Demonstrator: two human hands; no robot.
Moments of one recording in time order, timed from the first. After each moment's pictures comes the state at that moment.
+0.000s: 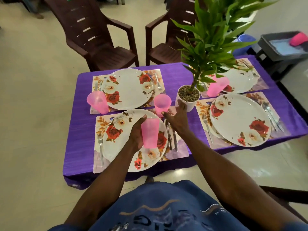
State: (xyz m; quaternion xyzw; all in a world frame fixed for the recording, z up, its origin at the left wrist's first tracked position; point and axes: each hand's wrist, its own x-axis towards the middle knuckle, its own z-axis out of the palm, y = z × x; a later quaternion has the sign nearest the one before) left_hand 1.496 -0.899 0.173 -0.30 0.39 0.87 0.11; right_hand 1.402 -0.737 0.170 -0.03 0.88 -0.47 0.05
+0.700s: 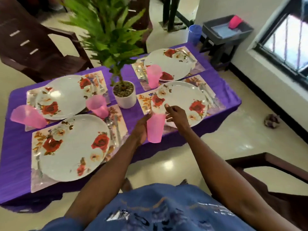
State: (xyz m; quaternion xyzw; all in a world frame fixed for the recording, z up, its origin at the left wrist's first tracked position) left_hand 1.457 -0.636 0.193 -0.19 0.46 0.84 0.21; right_hand 1.415 -0.473 0.190 0.12 0.77 -0.62 0.09
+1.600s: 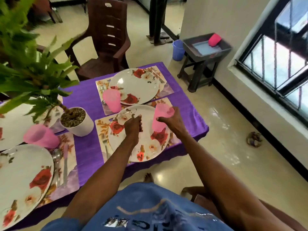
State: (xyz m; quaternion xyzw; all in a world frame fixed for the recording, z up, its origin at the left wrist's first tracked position) left_hand 1.288 -0.451 0.173 -0.34 0.60 0.72 0.03; right_hand 1.276 -0.278 0.201 0.10 0.82 -0.55 0.07
